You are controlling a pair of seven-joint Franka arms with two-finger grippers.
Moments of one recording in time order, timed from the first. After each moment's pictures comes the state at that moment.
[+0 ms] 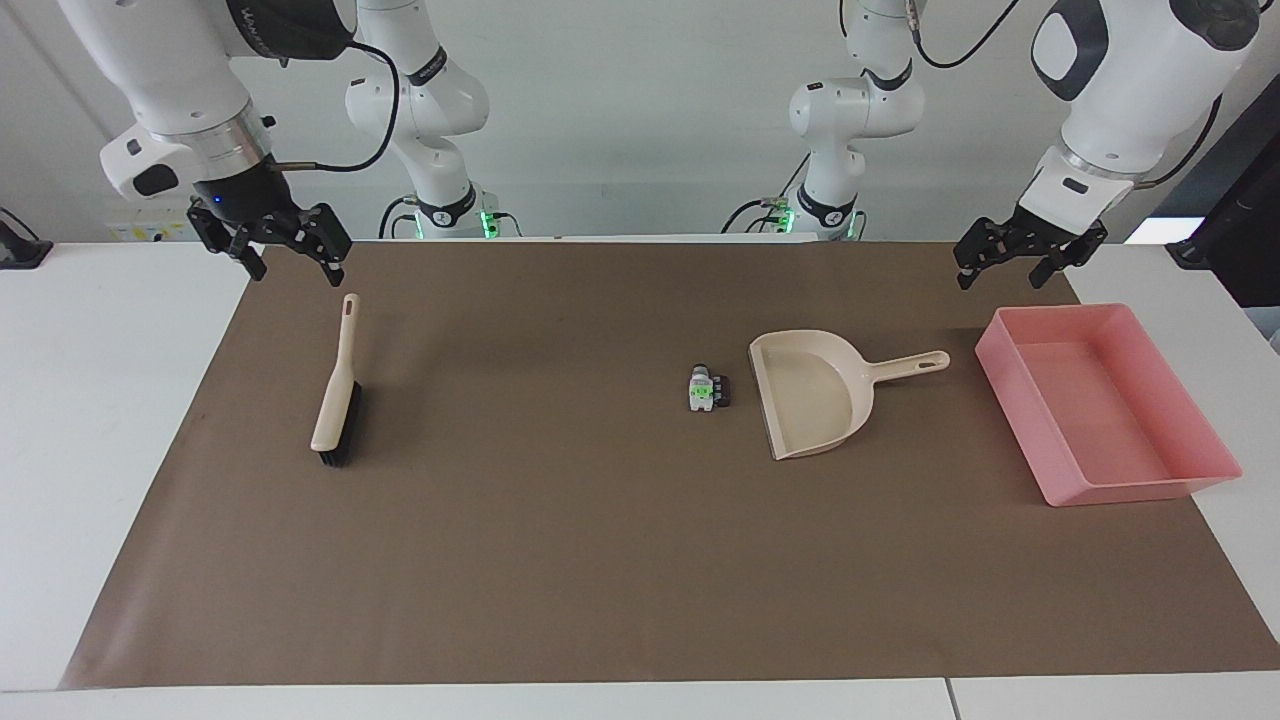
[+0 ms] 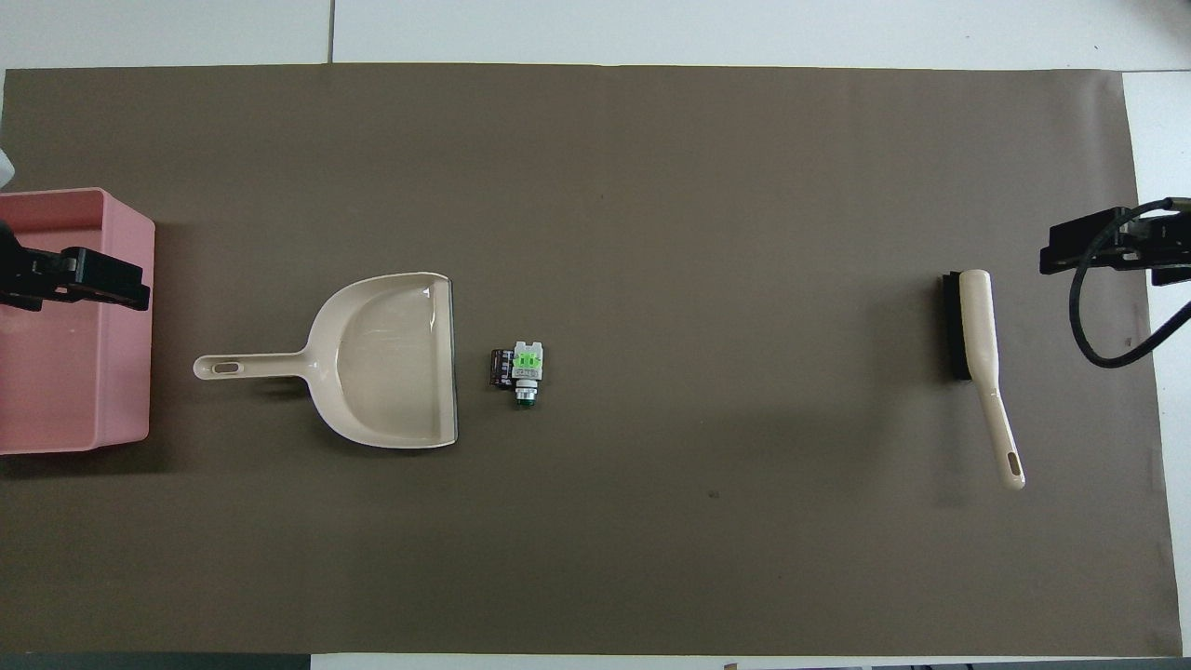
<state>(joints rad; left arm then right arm) -0.02 -0.03 -0.04 -1.64 0.01 1.57 0.02 0.03 -0.03 -0.06 -1.60 0.00 1.60 0.11</state>
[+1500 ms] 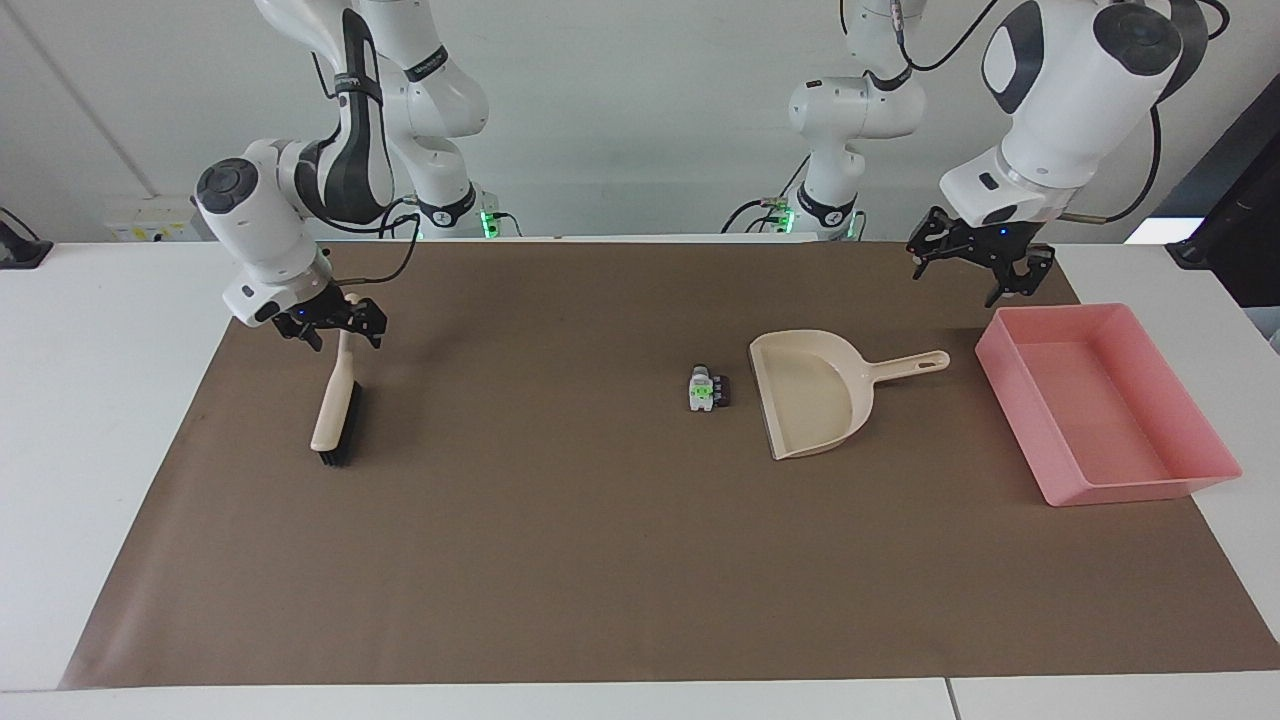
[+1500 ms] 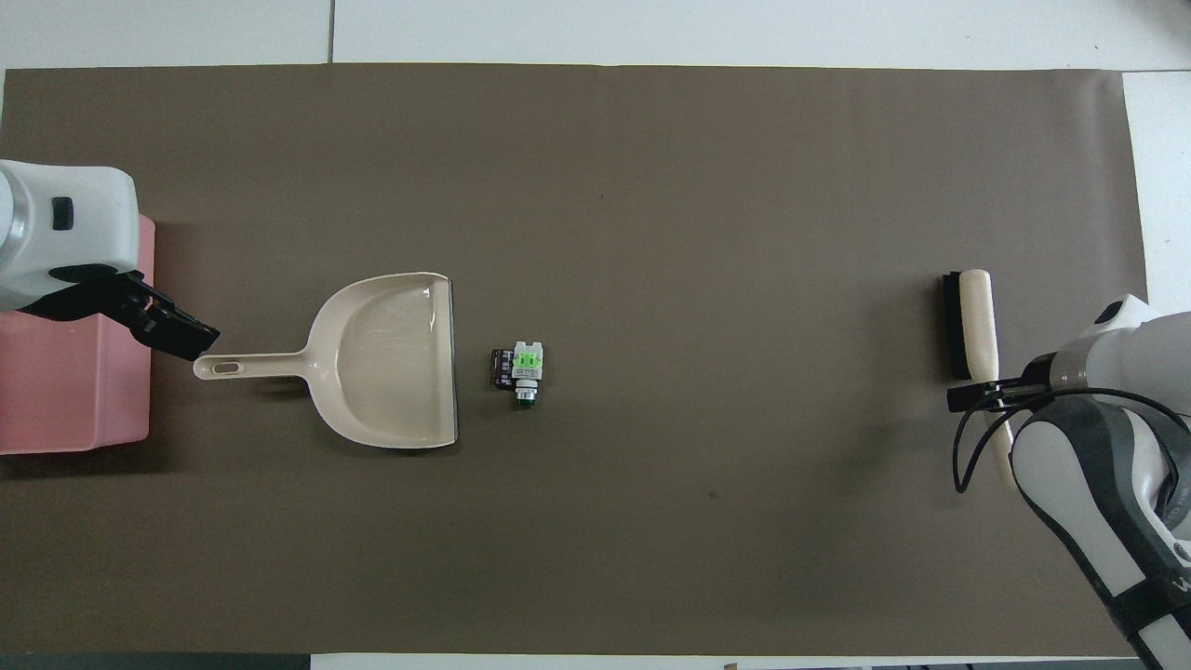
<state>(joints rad) -0.11 -0.03 -0.05 -1.73 0.01 1.63 0.62 -0.09 -0.12 -0.07 -2.42 0.00 2.21 -0.21</state>
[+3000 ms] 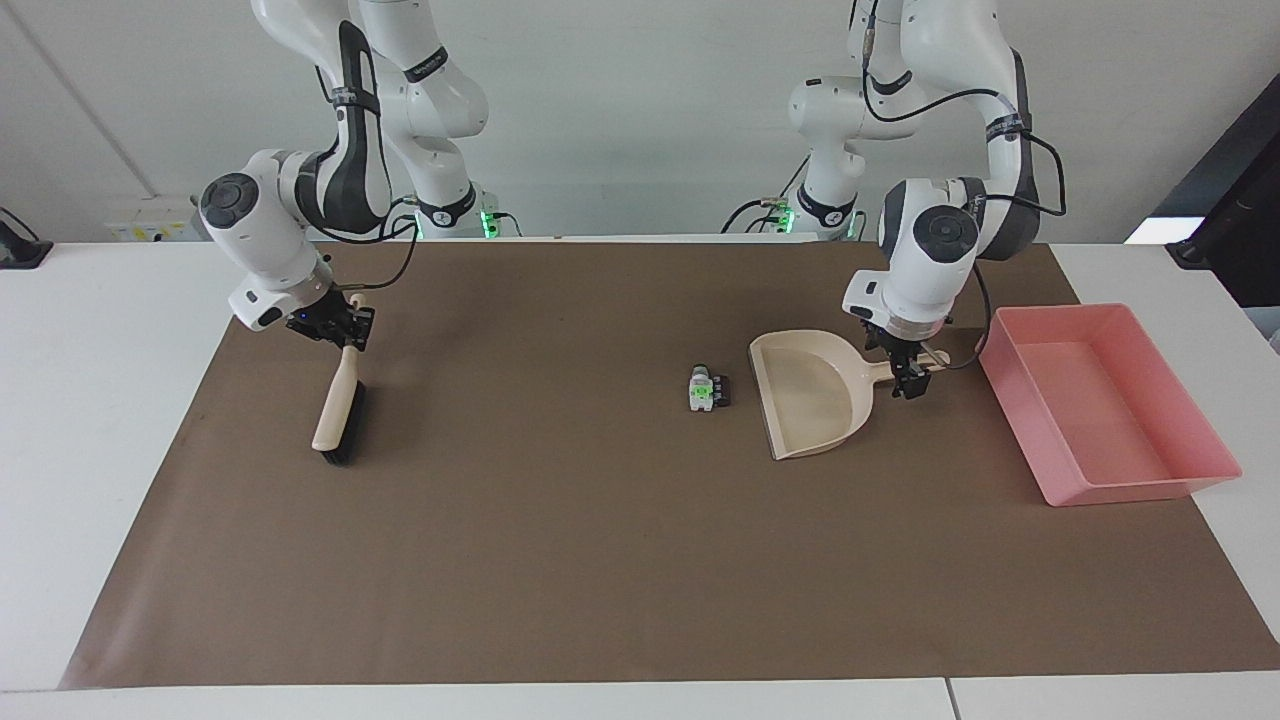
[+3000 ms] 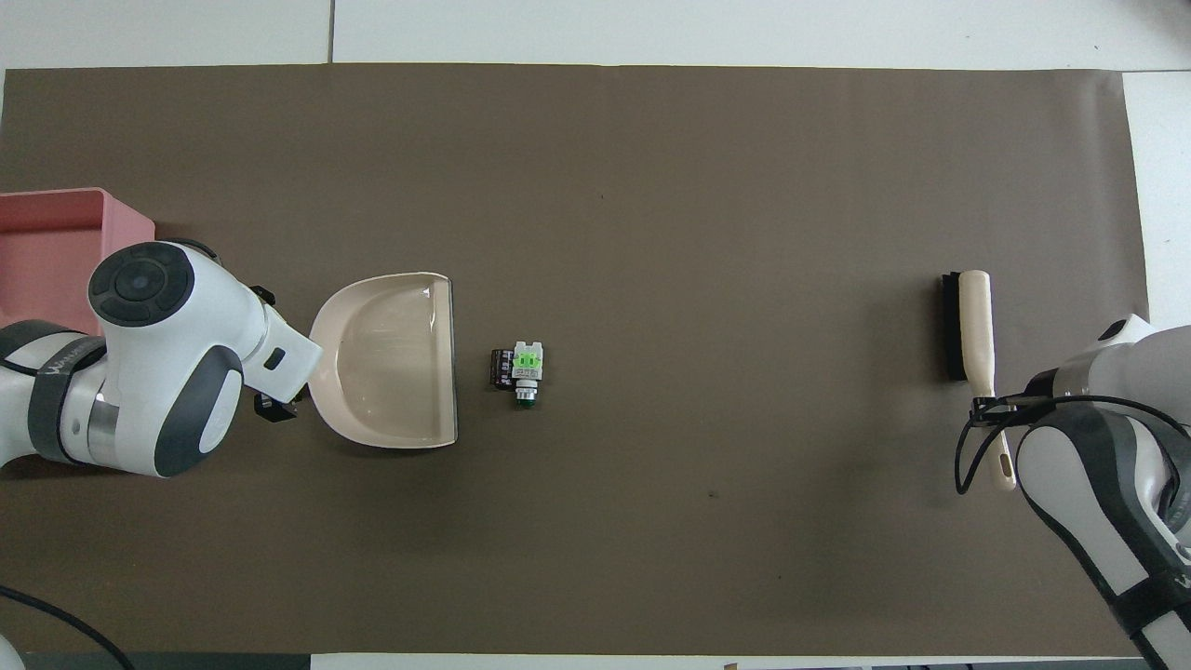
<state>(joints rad) -0.16 0.04 -0.05 -2.23 0.17 2.16 1.09 -0.12 -0.12 -0.07 -2.44 0.00 2.20 -0.16</state>
